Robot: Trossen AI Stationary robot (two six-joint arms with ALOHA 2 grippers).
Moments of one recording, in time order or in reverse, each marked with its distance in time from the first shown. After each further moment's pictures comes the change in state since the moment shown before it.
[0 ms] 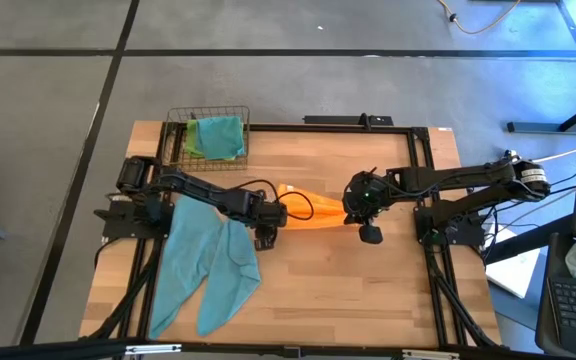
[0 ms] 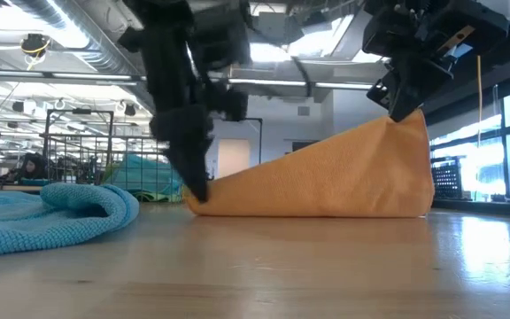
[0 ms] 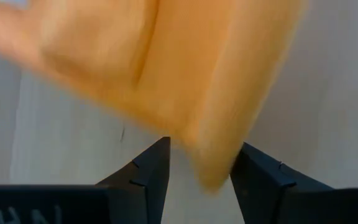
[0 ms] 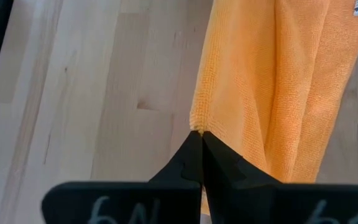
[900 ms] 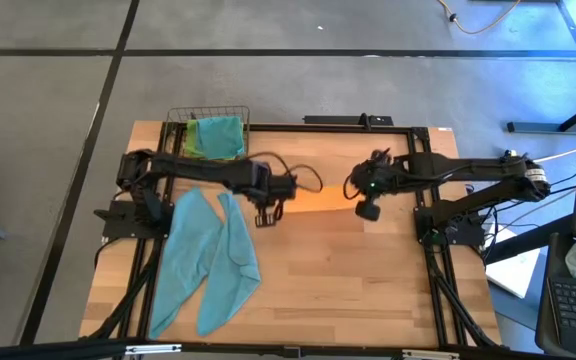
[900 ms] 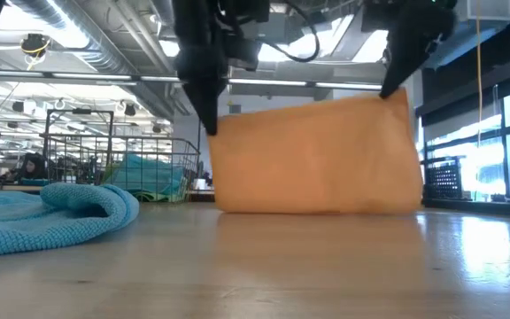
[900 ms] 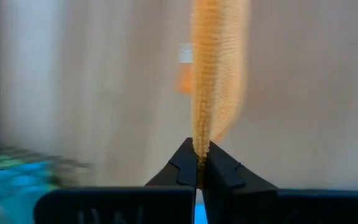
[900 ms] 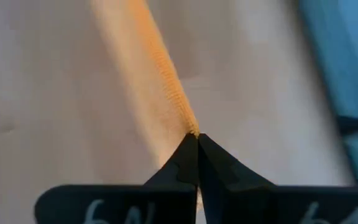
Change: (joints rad) left arm 0.115 -0.018 0.391 -0.491 -0.076 0.169; right arm -0.002 -0.001 0.287 -0.410 0.542 0.192
